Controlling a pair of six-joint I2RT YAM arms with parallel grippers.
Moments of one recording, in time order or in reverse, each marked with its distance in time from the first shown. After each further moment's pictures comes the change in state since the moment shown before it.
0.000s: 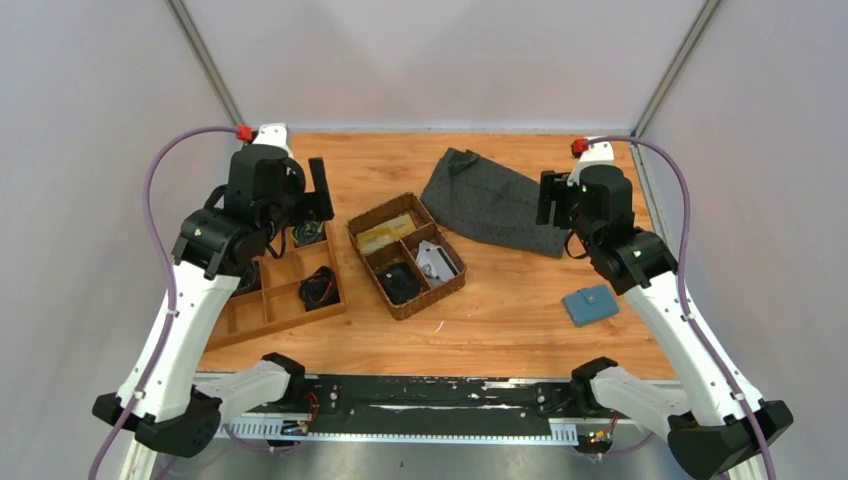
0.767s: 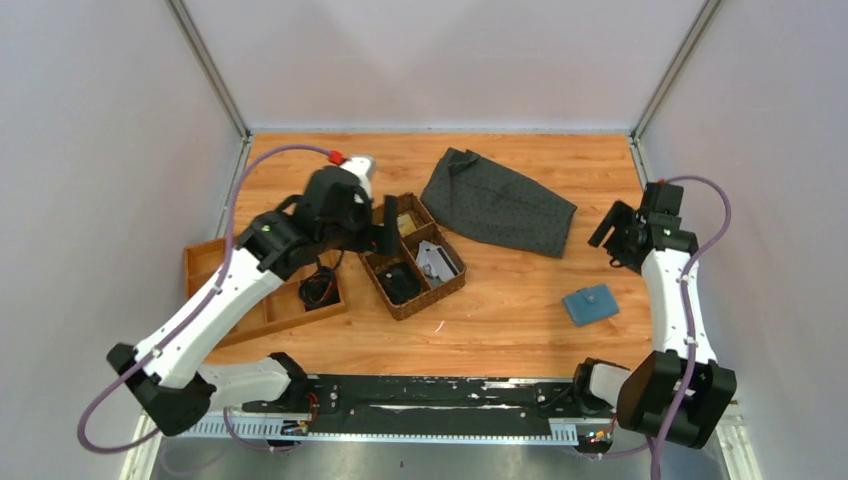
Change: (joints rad) left arm -0.229 0.050 -0.177 0.137 0.212 -0.071; right arm -0.633 0.158 -0.134 -0.160 -0.336 0.201
